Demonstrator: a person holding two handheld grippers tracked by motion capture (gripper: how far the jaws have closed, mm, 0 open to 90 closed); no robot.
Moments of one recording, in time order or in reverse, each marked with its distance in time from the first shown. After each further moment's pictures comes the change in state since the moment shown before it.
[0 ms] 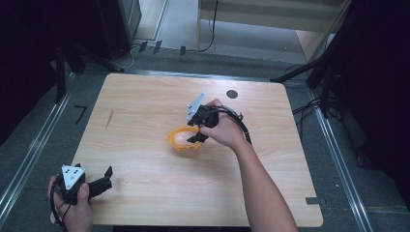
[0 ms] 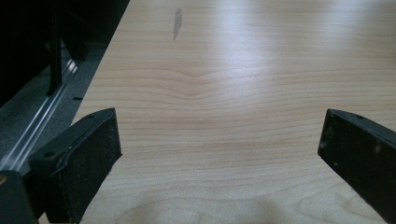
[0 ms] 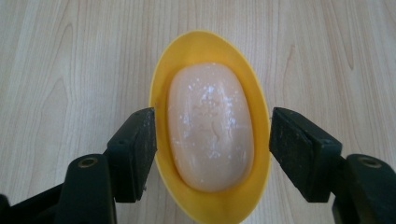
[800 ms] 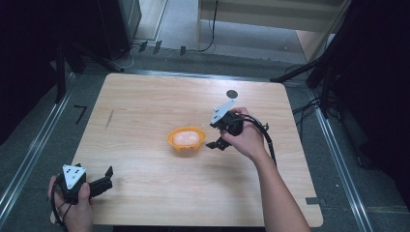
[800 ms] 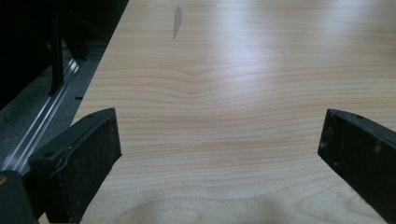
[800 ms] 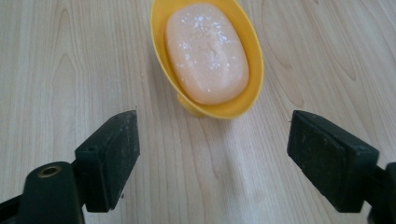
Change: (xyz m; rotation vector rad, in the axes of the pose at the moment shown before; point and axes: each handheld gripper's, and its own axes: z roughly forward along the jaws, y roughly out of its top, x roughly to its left) left arm -0.001 0.000 0.001 0.009 0.006 0.013; right arm 0.023 -0.060 -0.037 -0.065 -0.101 0.167
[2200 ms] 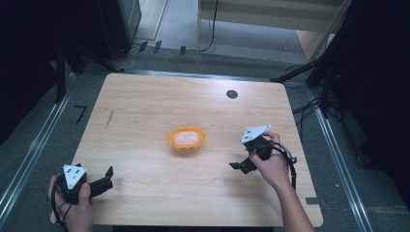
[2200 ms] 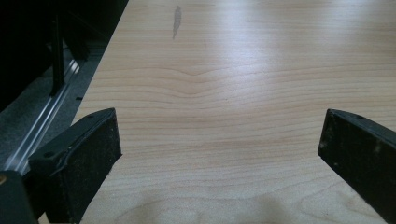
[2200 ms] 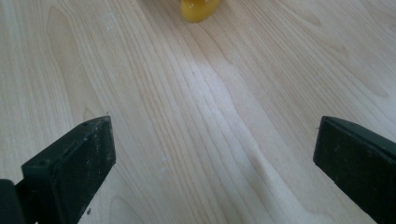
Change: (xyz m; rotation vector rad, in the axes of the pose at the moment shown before) left arm -0.001 0.000 0.000 0.002 0.003 0.006; right arm 0.047 -0.094 -0.031 -0.044 -0.126 0.266
